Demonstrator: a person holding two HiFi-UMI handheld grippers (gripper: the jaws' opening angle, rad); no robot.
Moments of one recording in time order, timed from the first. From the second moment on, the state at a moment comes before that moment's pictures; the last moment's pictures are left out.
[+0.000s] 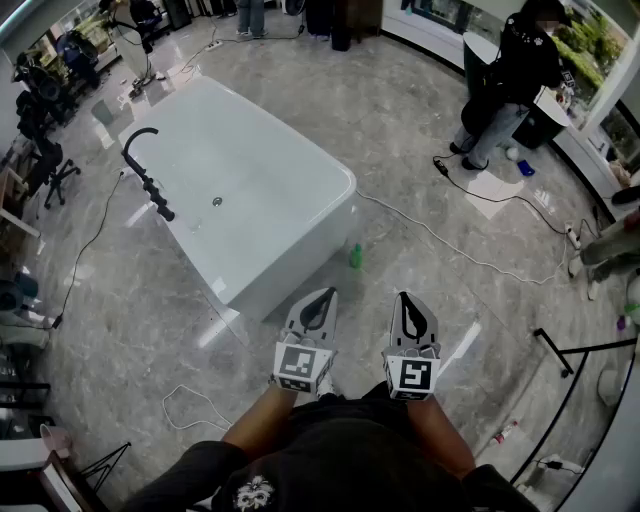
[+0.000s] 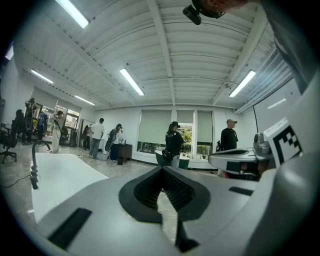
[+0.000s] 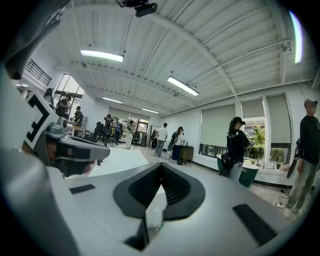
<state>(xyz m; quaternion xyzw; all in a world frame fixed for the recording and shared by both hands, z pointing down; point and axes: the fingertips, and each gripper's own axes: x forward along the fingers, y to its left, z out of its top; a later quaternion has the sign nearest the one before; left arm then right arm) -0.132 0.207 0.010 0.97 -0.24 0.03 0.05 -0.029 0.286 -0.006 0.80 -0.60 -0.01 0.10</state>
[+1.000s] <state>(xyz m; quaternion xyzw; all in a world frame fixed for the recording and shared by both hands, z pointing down) 0.008 0.084 0.047 0.94 -0.33 0.05 0.08 0.117 0.125 0.038 0.72 -0.69 0.02 0.09</state>
